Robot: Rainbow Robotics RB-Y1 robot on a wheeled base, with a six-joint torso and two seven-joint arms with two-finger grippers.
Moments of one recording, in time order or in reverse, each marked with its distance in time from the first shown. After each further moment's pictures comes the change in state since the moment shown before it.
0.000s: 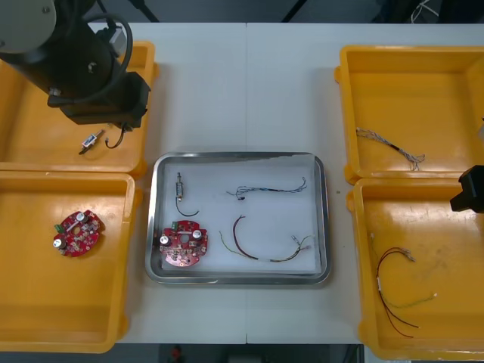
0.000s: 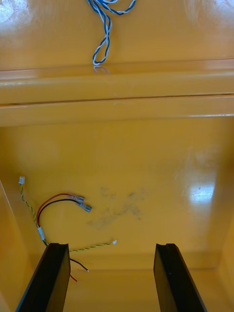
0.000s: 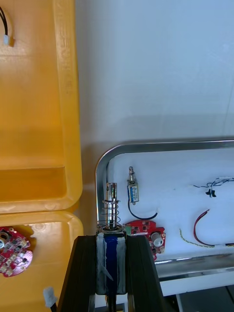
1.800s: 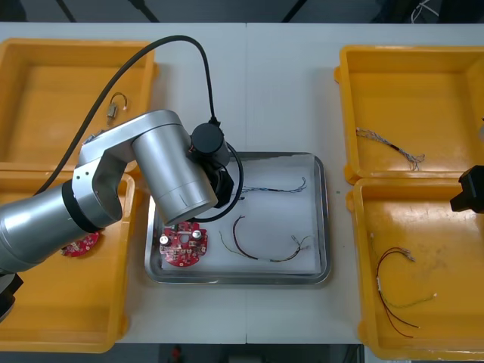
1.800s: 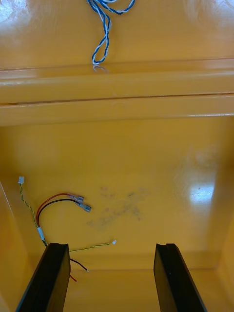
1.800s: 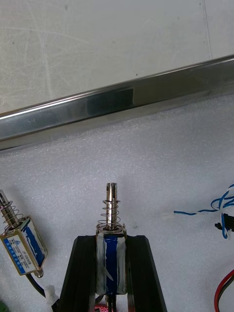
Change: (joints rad) right arm 0.001 0.000 0.000 -0.001 0.000 0.000 0.000; left arm 0.219 -0.414 -0.314 -0.019 -0.727 -0.114 0.021
